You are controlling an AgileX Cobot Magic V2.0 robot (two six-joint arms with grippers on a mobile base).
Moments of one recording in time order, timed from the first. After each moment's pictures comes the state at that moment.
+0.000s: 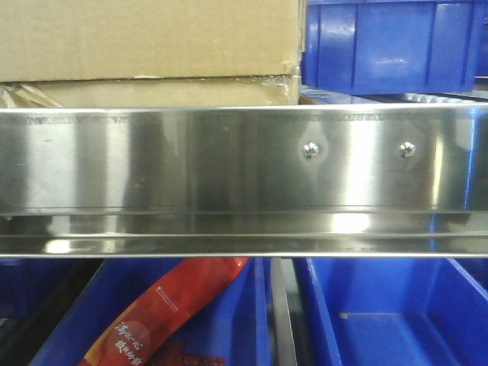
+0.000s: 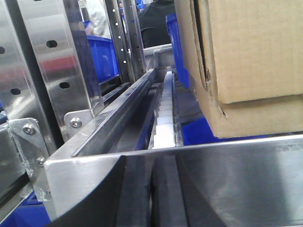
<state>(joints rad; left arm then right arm) 0.09 0.00 0.00 0.14 0.08 0.05 0.02 0.00 0.00 0.05 0.10 0.01</state>
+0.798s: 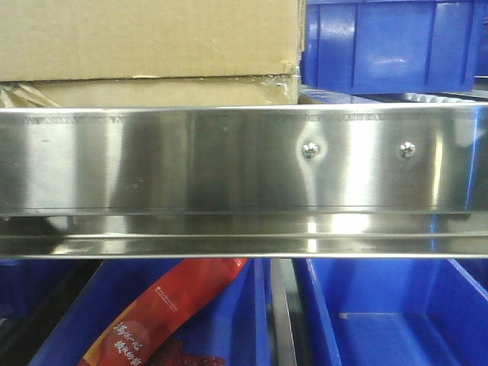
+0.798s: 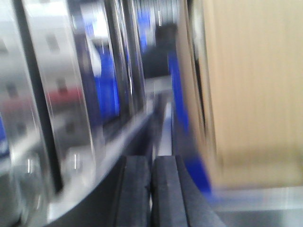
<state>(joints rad) 0.09 0.00 0.00 0.06 -0.12 0.05 0.02 0.00 -0.03 0.03 0.01 0.01</state>
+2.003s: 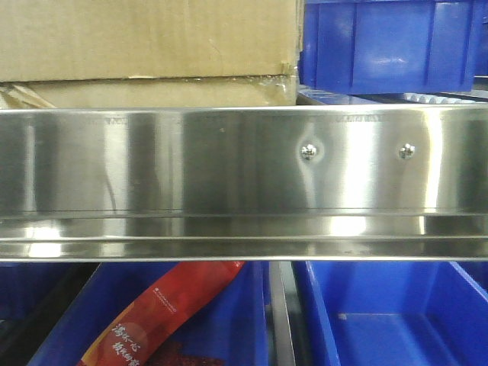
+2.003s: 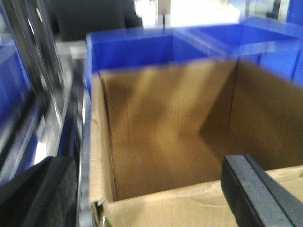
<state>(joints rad) -0.12 0.93 -1.36 -0.02 0.83 0.05 0.49 0.79 -1.11 0.15 0.49 0.01</state>
